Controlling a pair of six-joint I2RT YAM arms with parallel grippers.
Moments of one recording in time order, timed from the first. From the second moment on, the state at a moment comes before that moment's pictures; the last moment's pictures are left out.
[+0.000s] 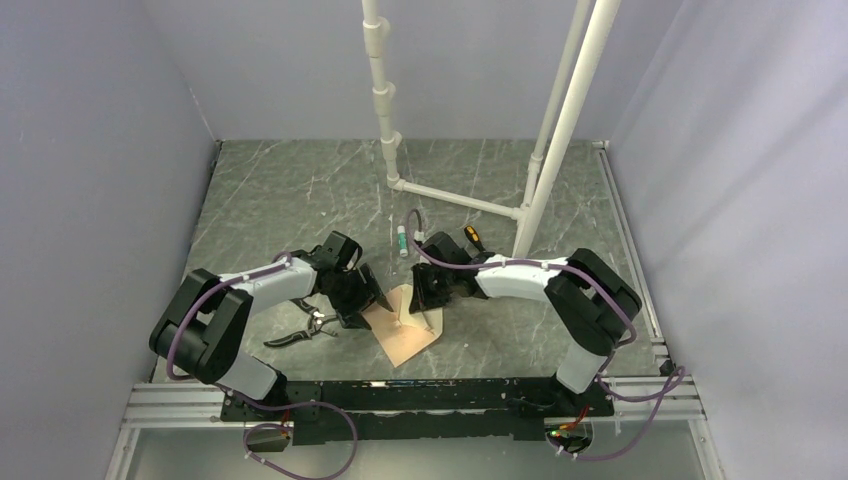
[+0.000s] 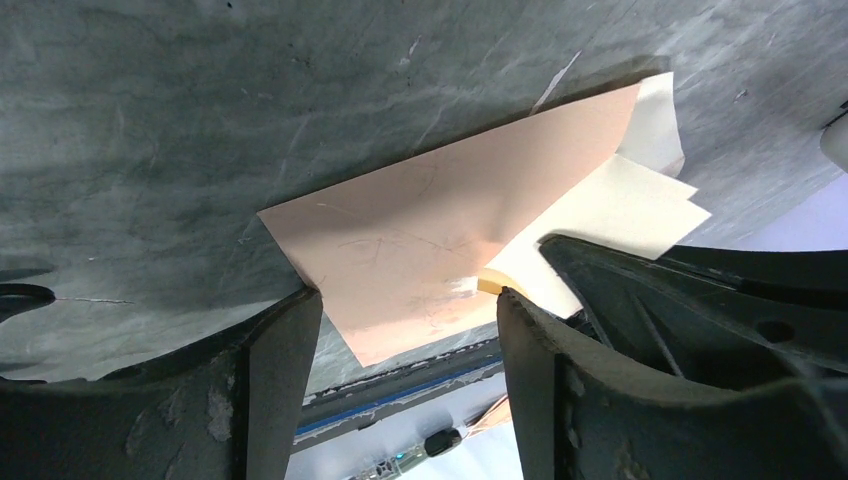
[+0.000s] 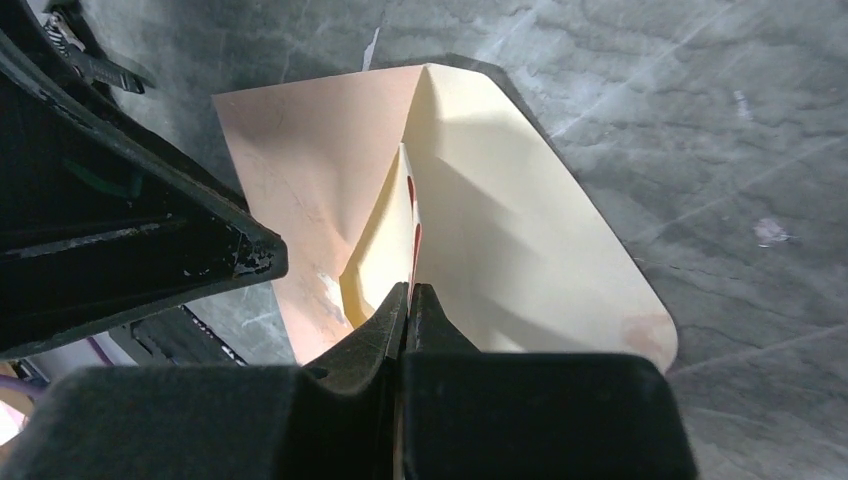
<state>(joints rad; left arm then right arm) -0.51 1.50 0.70 -0.43 0.37 -1.06 0.83 1.70 0.89 -0.13 -0.28 0.62</state>
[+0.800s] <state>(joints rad) -0.51 1.50 0.71 -0.44 0.37 -1.03 0.84 1.68 0.94 -0.29 -0.17 0.64</state>
